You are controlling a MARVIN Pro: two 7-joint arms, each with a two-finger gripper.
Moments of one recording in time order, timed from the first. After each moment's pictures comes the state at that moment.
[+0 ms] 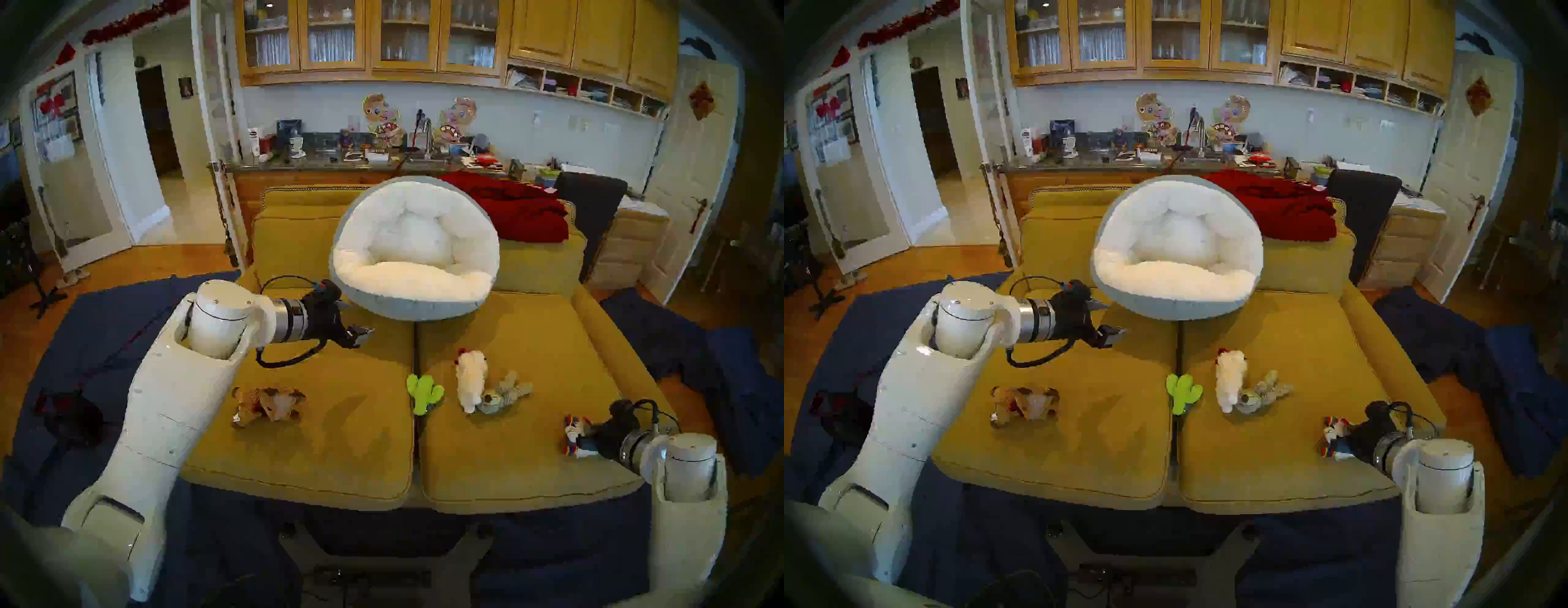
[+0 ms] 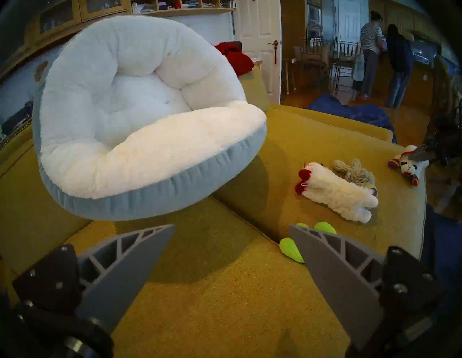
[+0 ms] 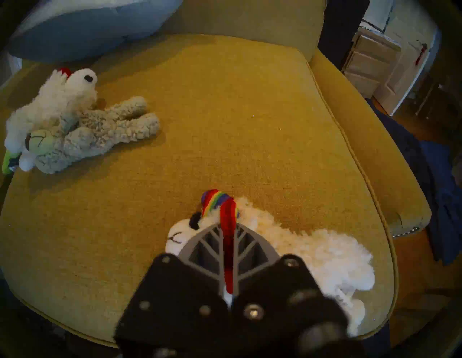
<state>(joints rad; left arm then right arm) 1.27 -1.12 -1.38 -1.66 -0.03 0.60 -0.83 -2.00 -1.39 2.12 -1.95 -0.07 0.70 0.58</state>
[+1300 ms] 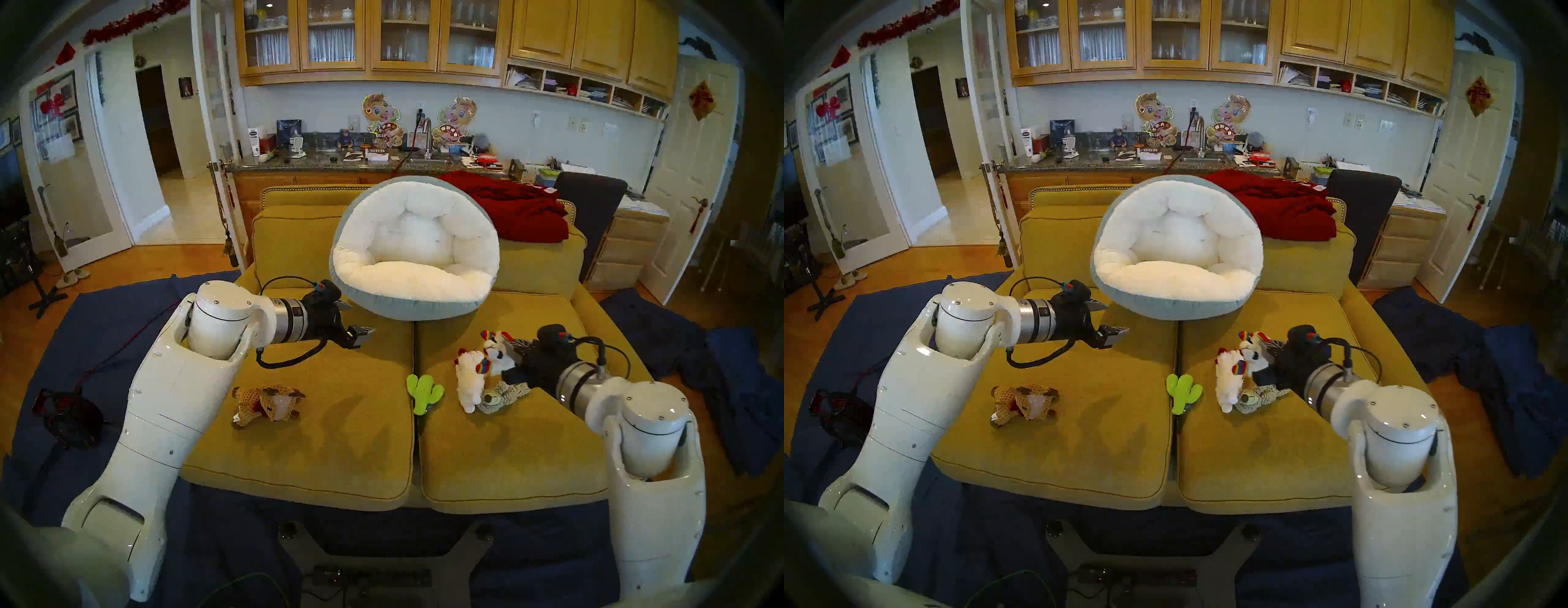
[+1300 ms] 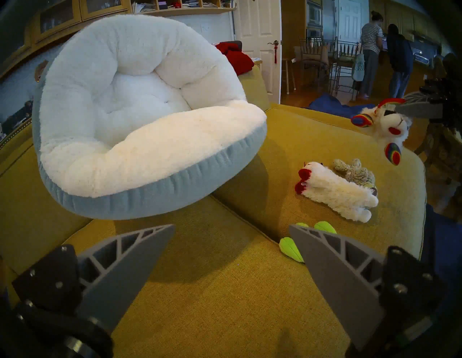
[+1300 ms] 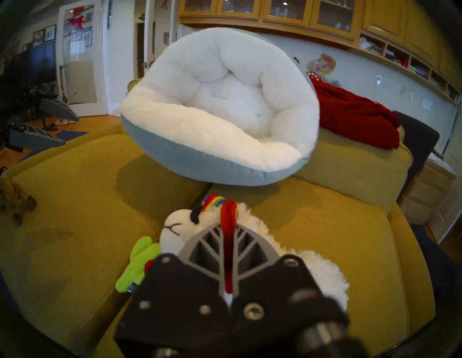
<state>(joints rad) 1.27 -1.13 -1.38 -1.66 -0.03 0.60 -0.83 -1.86 -1.42 1.76 -2.17 -0.12 0.59 0.55</state>
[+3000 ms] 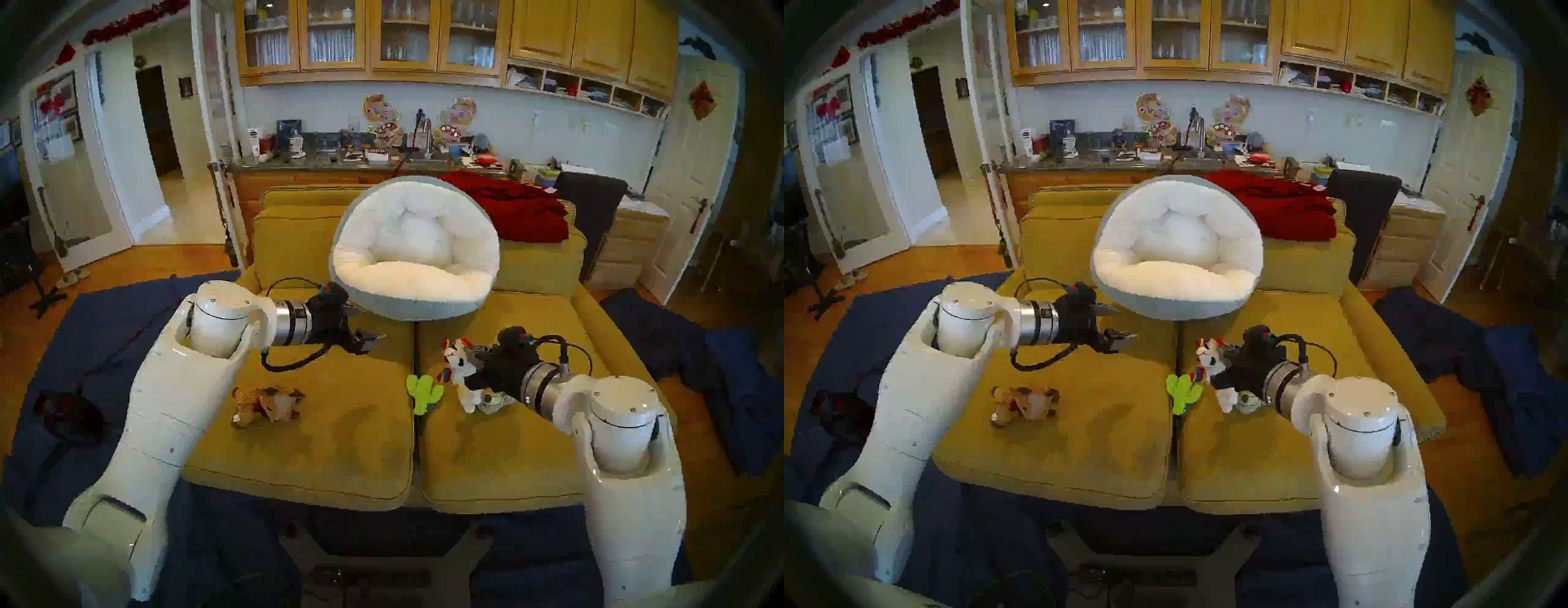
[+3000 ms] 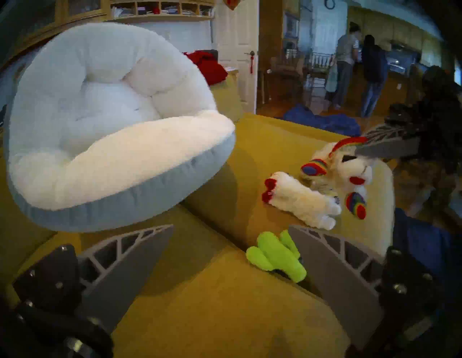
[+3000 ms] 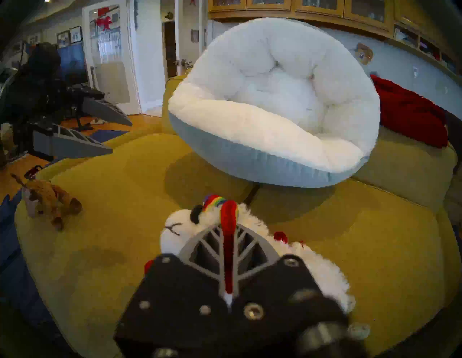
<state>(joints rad) 1.26 -1.13 -1.38 -1.65 -0.09 0.57 -0.97 -1.86 -1.42 1.69 -2.19 -0.10 0.66 0.61</state>
